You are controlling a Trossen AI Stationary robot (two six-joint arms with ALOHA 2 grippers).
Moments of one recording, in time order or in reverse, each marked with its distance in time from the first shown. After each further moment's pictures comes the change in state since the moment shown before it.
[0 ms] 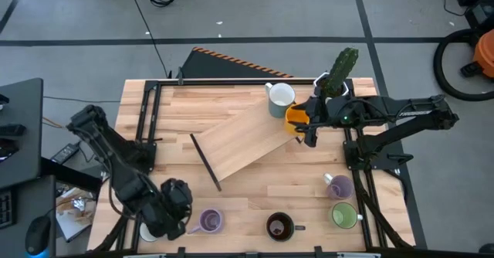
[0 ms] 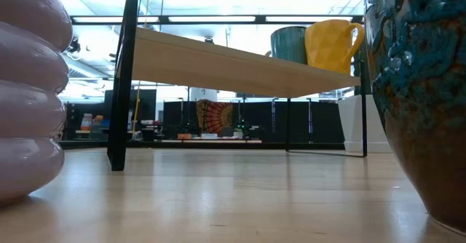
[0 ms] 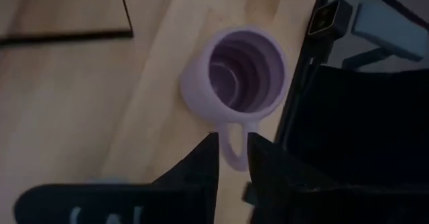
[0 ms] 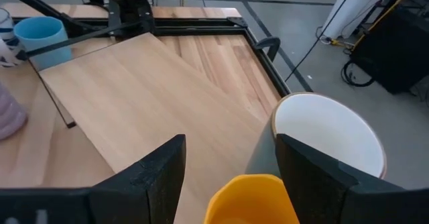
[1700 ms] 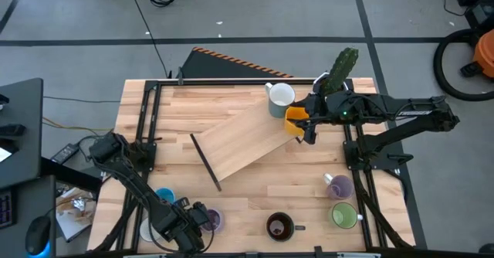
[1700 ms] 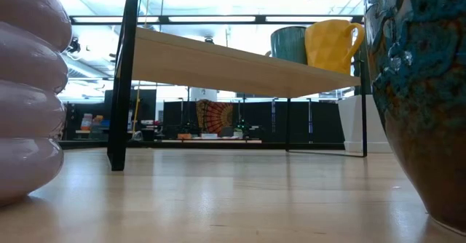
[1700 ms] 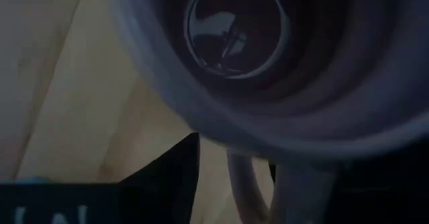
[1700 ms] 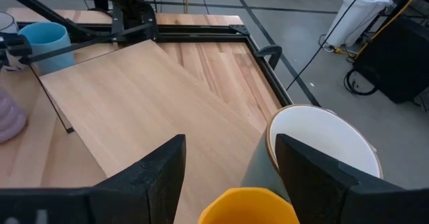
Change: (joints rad) left arm 0.015 0.403 0.029 0.119 0.158 -0.049; right arm -0.049 0.000 0.000 0.038 -0.062 -0.052
